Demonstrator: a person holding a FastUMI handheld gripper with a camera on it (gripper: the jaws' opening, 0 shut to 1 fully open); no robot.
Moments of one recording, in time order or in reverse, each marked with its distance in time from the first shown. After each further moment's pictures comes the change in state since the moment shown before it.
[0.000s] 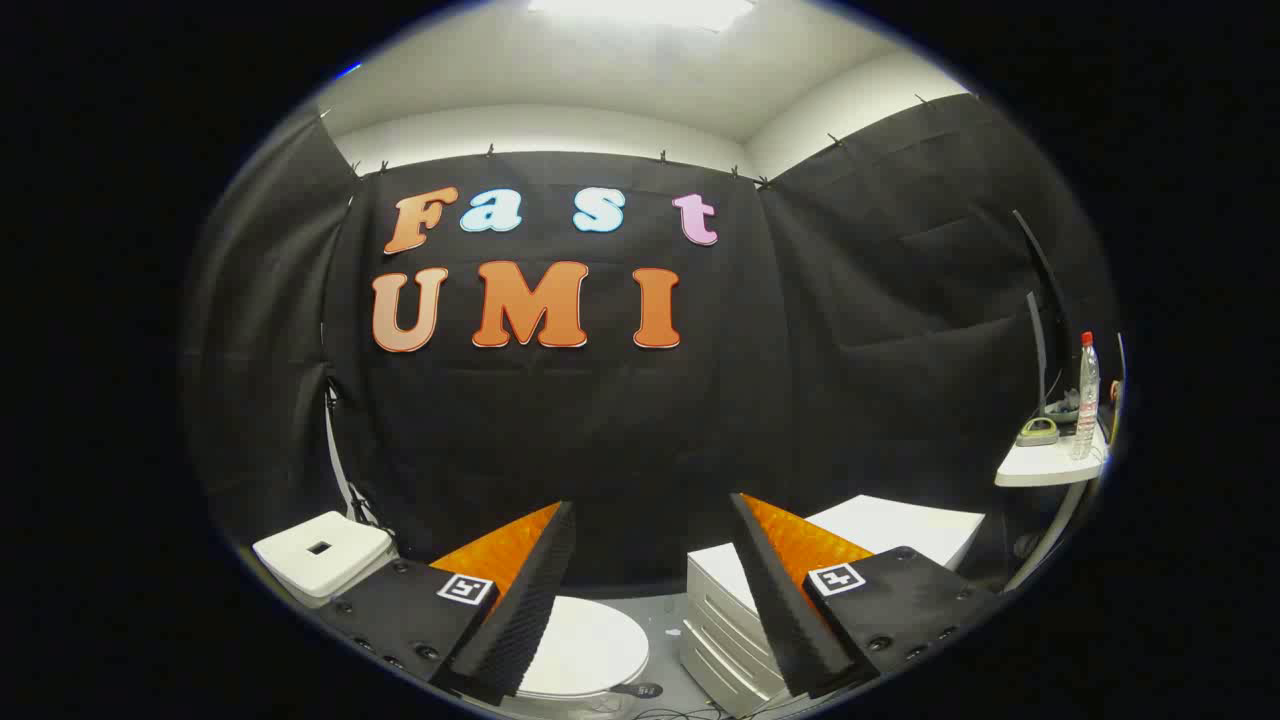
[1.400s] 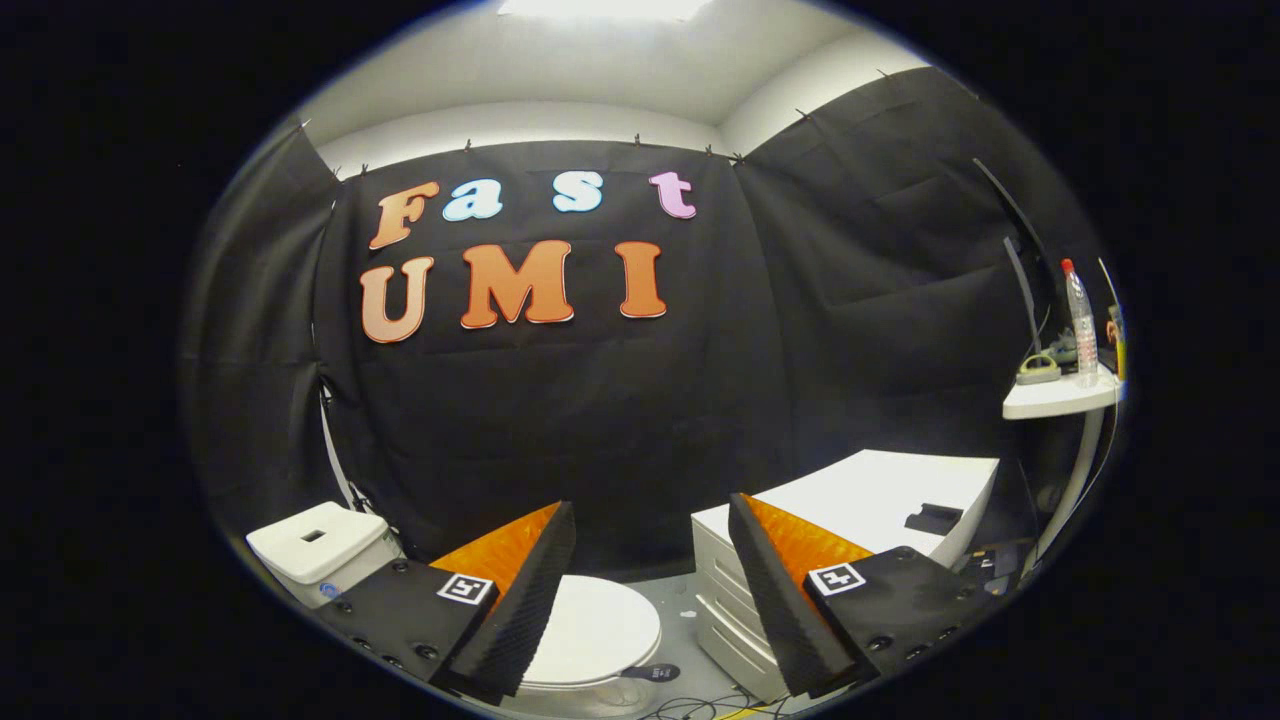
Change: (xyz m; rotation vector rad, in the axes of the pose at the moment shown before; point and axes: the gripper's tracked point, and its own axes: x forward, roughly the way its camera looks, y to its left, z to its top) arm -0.010 -0.011 -0.098 0.084 0.037 -0.028
